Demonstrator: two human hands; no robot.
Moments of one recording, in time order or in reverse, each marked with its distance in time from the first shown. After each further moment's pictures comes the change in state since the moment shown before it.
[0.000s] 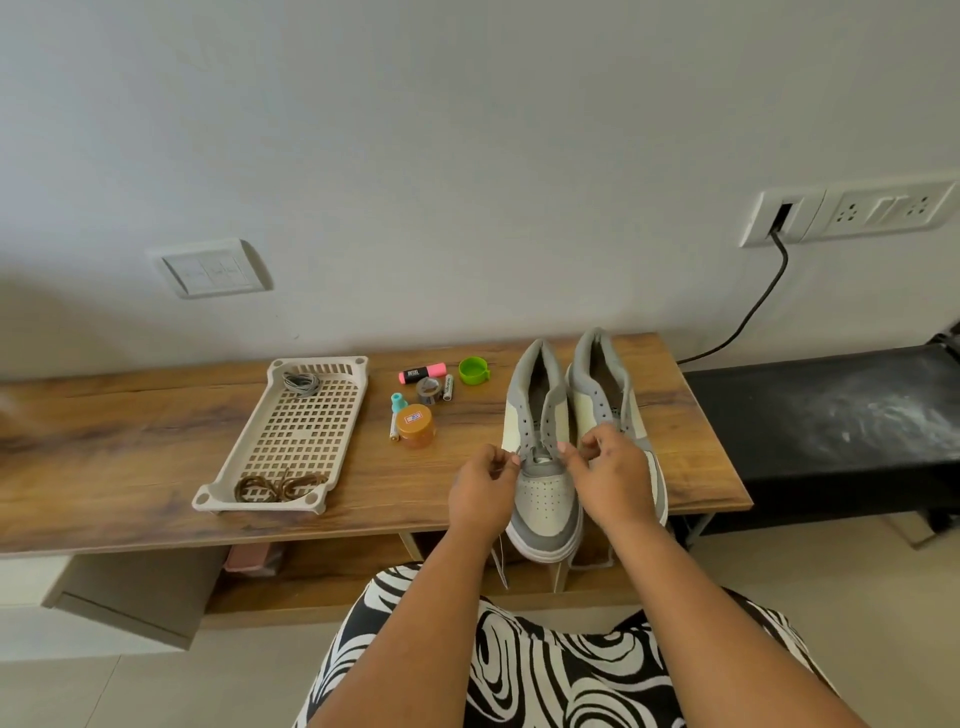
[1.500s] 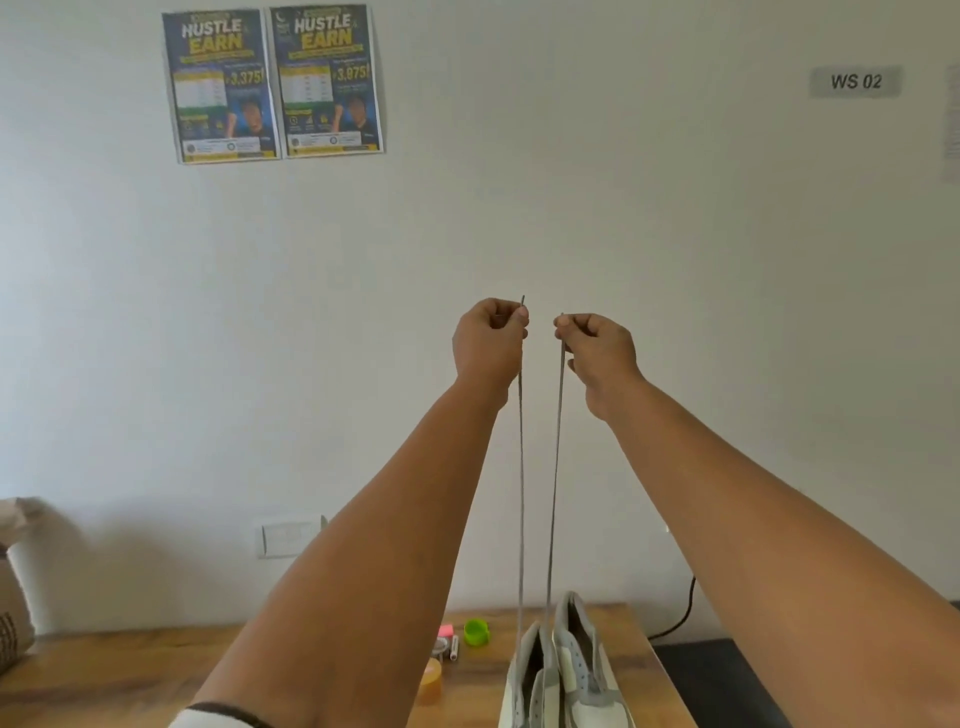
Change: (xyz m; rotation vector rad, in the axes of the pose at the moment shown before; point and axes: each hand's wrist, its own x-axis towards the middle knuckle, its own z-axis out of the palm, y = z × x) left_hand -0.185 0.412 -0.197 -0.469 0.301 0.847; right_hand -0.011 -0.332 -0.338 0.924 0.209 -0.362
